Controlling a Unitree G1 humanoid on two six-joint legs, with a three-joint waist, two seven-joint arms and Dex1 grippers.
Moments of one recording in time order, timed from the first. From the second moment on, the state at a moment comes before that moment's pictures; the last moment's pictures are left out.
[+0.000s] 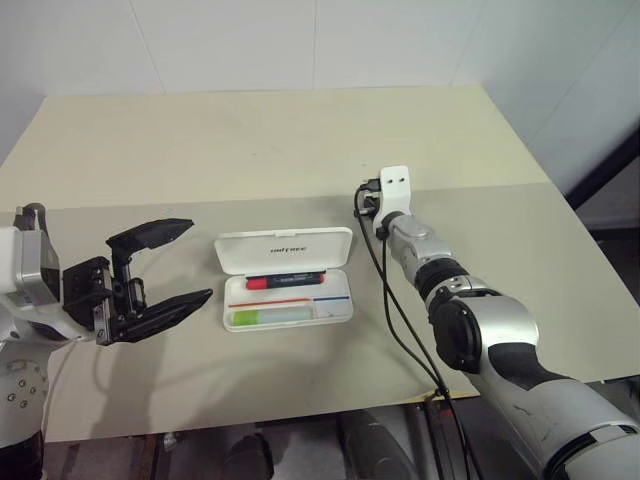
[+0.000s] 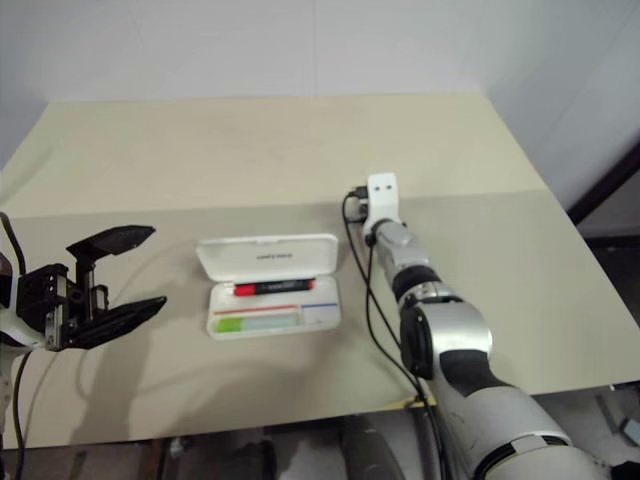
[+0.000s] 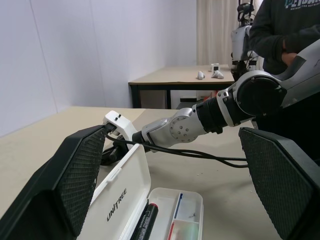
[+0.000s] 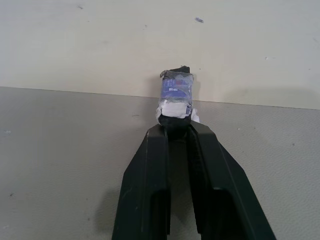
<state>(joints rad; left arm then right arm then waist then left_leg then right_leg) -0.04 0.72 0.54 -0.39 -0.95 0.31 -1.11 -1.22 -0.10 -0.25 1.37 -0.03 -0.02 0.14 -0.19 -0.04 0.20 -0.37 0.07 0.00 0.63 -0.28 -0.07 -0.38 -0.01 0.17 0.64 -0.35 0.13</state>
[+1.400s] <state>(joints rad) -0.19 0.76 0.43 -0.11 -0.90 0.29 -1.50 -0.65 -0.71 0.08 -0.51 0.61 0.91 1.02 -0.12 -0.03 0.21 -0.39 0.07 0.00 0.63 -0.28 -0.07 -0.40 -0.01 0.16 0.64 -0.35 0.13</state>
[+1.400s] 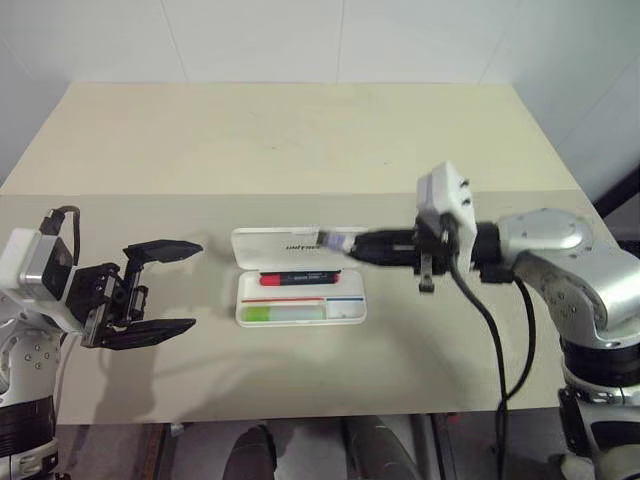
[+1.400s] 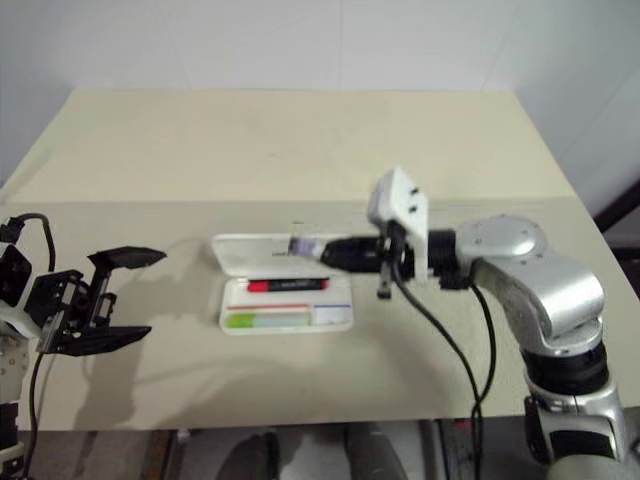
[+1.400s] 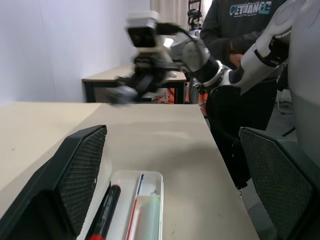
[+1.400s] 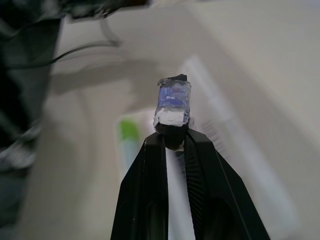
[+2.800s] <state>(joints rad) -0.11 0.79 0.43 -0.10 -0.87 0.16 -1.50 -0.60 -0.74 0.35 -0.23 0.29 0.60 1.18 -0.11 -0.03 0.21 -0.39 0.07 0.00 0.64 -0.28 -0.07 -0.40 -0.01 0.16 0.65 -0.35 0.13</state>
